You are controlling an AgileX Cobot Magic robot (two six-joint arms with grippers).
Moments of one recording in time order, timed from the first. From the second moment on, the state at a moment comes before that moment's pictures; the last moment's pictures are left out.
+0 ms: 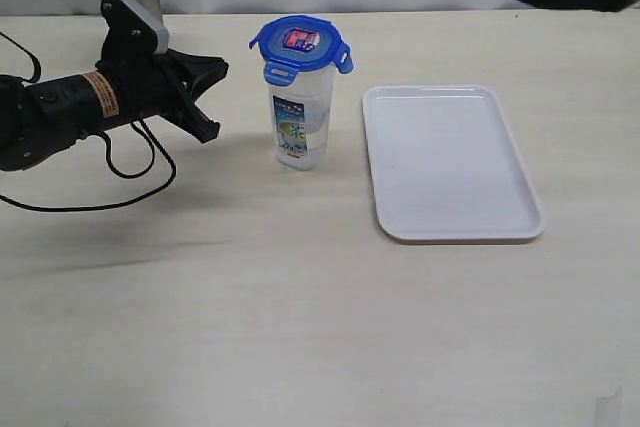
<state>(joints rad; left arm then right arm) -0.19 2.06 -0.90 0.75 -0.88 -0.19 0.59 1.60 -1.24 -1.55 0.46 1.24</state>
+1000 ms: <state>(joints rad) -0.19 2.06 -0.90 0.94 -0.88 -0.34 0.55 1.96 -1.72 0.07 0.85 -0.25</state>
